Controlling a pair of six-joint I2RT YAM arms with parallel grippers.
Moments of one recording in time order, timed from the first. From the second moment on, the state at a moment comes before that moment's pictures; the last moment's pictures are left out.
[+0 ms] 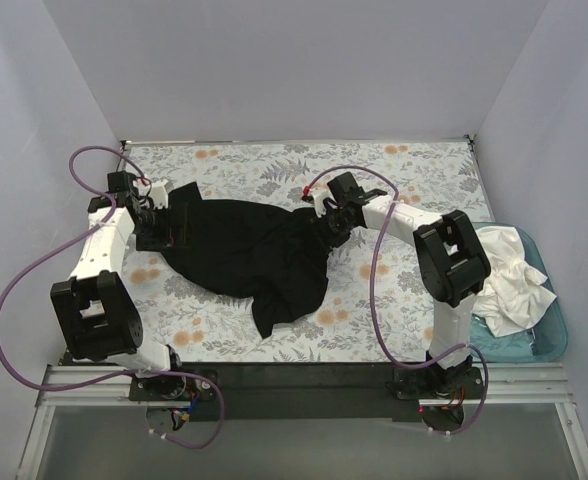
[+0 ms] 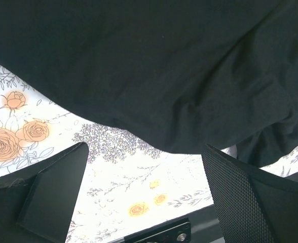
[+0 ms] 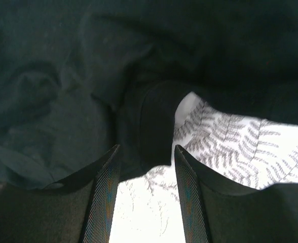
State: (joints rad) left arm 0.20 1.50 1.18 -0.89 0.40 0.17; right arm 0.54 1.94 1.34 -0.51 -0.43 -0.13
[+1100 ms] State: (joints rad) left arm 0.15 2.24 2.00 -0.77 0.41 0.12; right arm 0.47 1.69 1.08 -0.82 -0.44 -0.46
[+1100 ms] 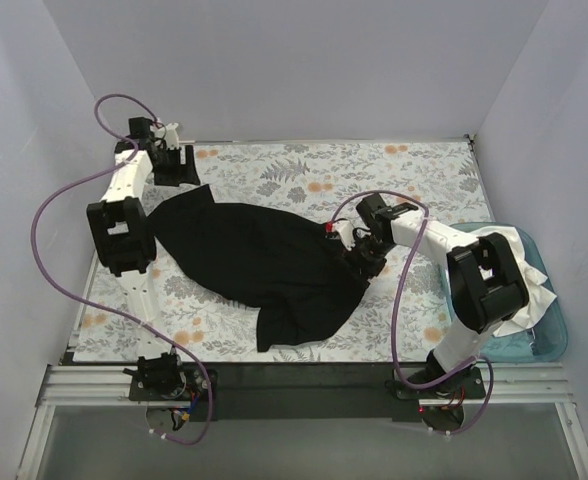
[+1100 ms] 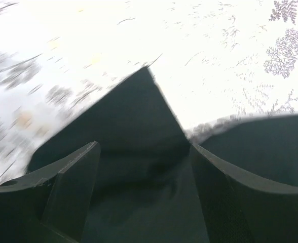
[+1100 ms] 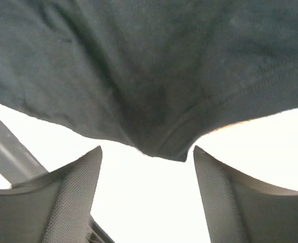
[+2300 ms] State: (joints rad) left arm 0.03 2.45 2.07 -0.56 0.34 0.31; right arm 0.19 1.97 1.58 -0.84 -0.57 -0.32
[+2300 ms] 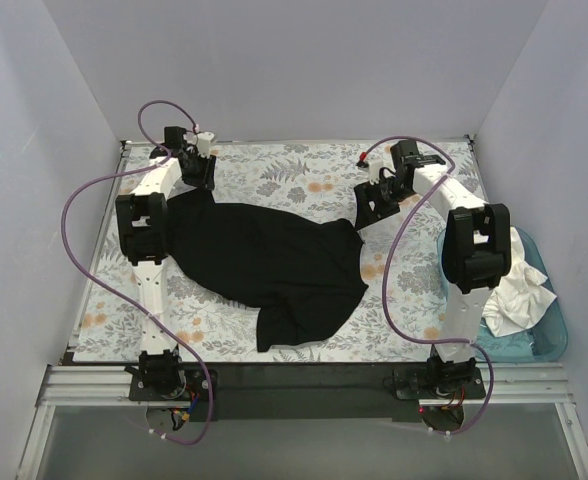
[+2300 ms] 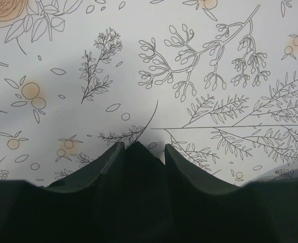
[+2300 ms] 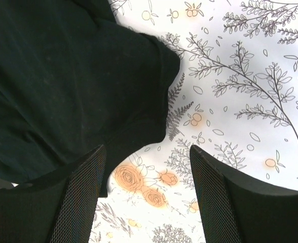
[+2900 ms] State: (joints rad) left arm 0.02 2.44 2.05 -0.56 0.31 0.34; right arm 0.18 2.04 1.64 -0.84 -0.62 -0.28
